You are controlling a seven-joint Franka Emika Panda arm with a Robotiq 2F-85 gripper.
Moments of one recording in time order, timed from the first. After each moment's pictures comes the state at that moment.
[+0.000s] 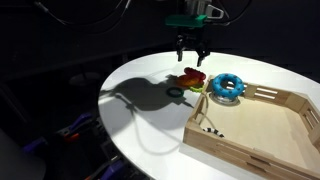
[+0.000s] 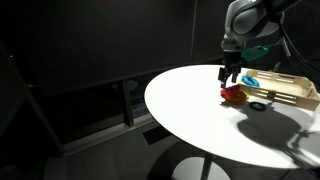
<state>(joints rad) 0.01 0.40 -0.02 -1.88 -0.05 2.18 -0.06</state>
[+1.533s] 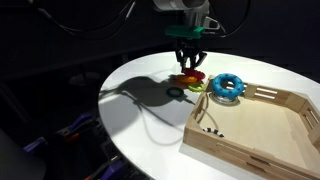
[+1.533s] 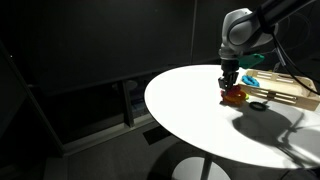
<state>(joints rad) 0.01 0.46 -0.02 -1.88 -0.05 2.21 -0.06</state>
